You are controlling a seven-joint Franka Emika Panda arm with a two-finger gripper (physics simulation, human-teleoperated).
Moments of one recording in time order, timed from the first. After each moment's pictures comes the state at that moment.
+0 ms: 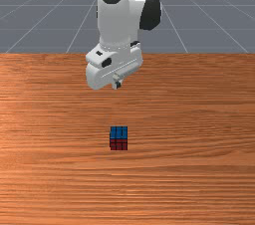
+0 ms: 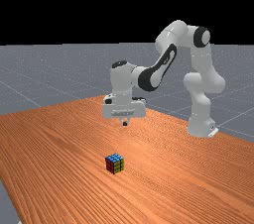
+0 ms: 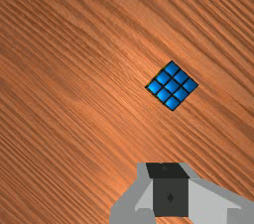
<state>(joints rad) 0.06 0.34 -0.12 -1.91 0.05 2.14 -0.05</state>
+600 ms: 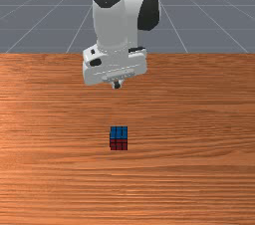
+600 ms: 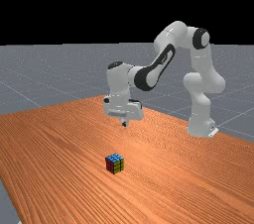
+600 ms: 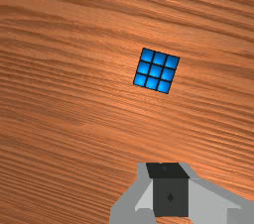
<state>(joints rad) 0.09 0.37 -0.18 -1.86 0.11 2.06 0.37</state>
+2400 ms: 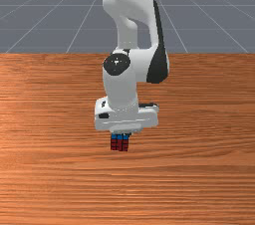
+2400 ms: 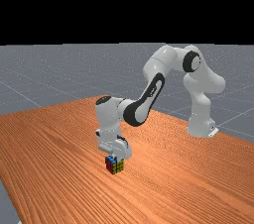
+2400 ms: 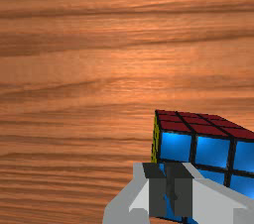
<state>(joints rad) 0.10 0.81 -0.14 -1.52 0.24 2.15 0.62</state>
